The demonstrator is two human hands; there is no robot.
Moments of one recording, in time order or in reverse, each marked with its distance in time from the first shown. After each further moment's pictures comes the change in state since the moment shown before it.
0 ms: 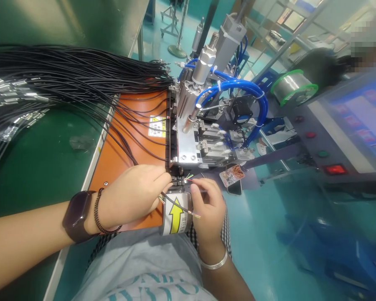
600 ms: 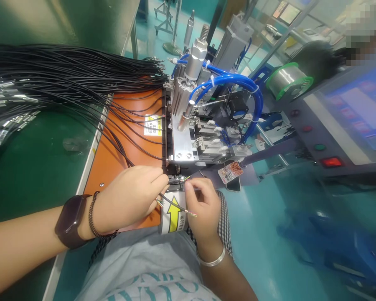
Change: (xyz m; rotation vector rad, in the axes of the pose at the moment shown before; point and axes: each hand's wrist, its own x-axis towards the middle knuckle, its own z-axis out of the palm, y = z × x) left_hand -0.005 0.001 0.000 -0.006 -0.069 0.017; right_hand -0.002 -0.002 0.004 0.016 -0.040 -0.036
